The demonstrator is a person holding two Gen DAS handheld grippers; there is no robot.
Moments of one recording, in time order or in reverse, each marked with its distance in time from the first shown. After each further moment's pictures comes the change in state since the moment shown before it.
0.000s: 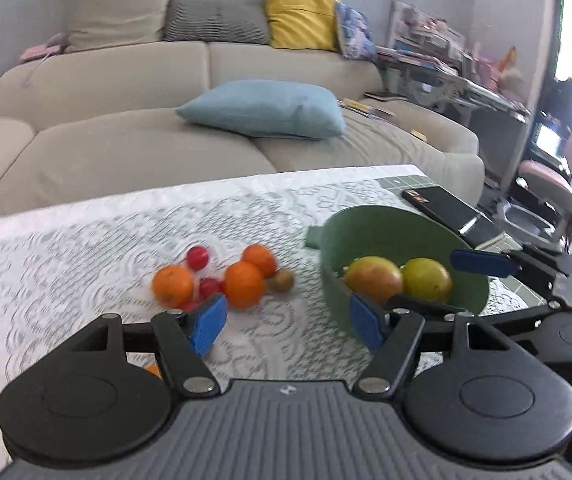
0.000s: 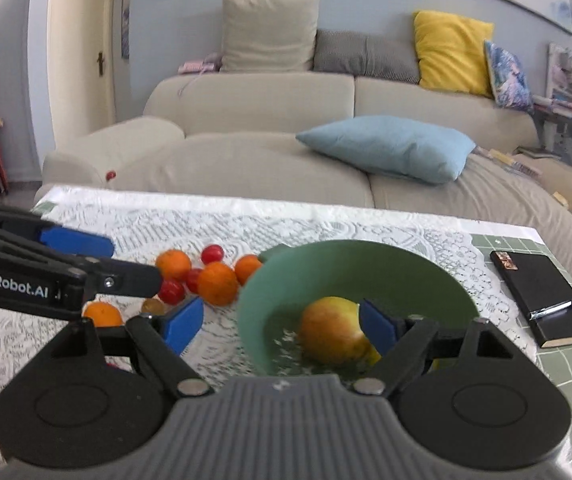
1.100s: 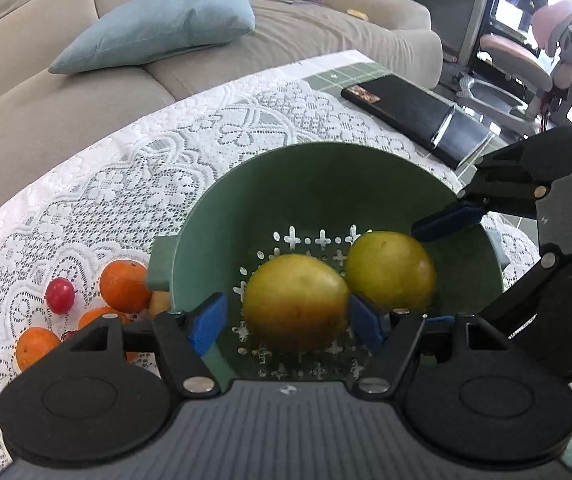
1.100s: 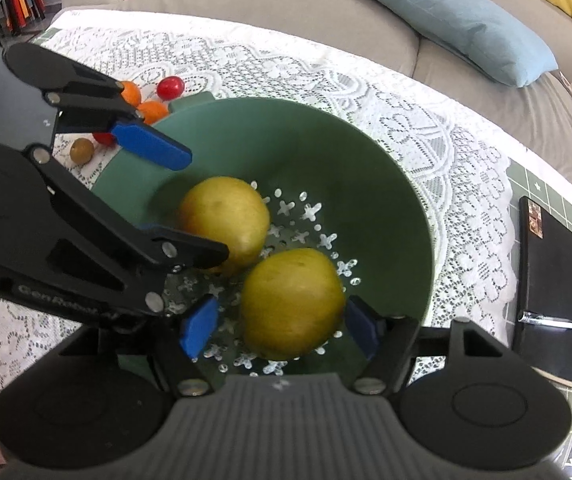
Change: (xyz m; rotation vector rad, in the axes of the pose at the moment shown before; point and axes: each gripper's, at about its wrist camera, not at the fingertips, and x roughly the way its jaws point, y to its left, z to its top) left arm 0.143 -0.083 0.045 0.246 0.339 -0.113; right arm 0.090 -0.095 0.030 -0.253 0.596 0.139
